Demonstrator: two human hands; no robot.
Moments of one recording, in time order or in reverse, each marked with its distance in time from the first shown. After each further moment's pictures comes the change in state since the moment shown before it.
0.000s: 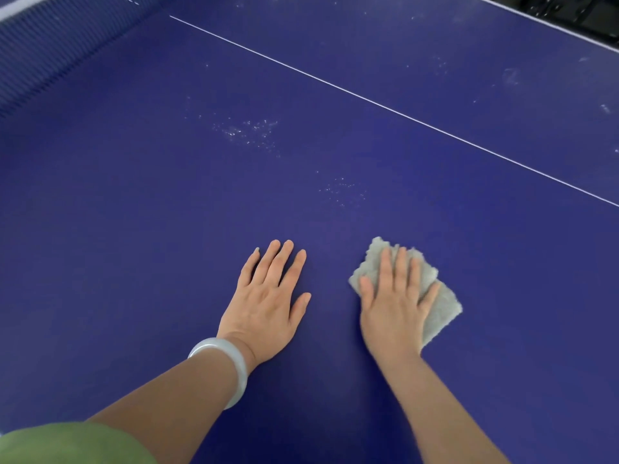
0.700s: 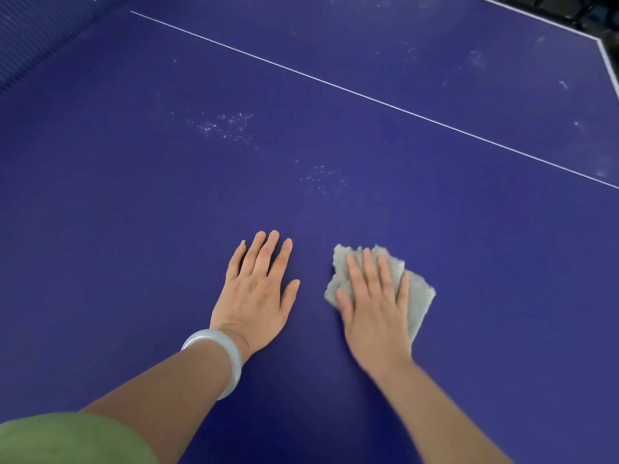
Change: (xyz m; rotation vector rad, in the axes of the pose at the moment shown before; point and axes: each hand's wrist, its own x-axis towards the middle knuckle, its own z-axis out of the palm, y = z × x) left_hand 0.000 0.000 0.001 0.035 -0.008 0.004; right_hand -0.038 0.004 0.002 -0.036 -0.036 -0.183
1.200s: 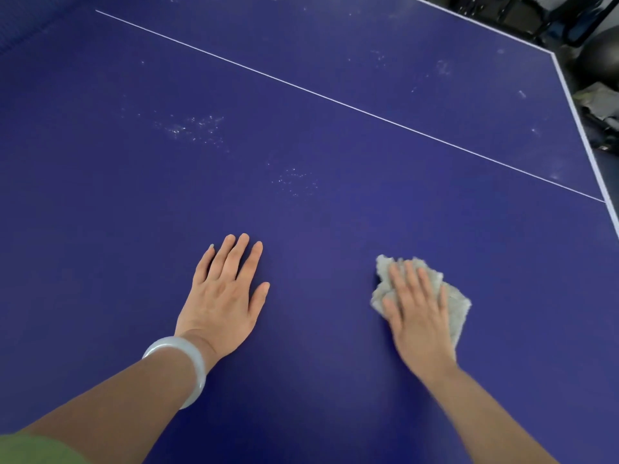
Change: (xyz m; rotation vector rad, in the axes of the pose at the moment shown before) left_hand -0.002 0.001 -0.001 0.003 0.033 -0.011; right_hand -0.014 0.115 -0.006 0.035 0.007 0.050
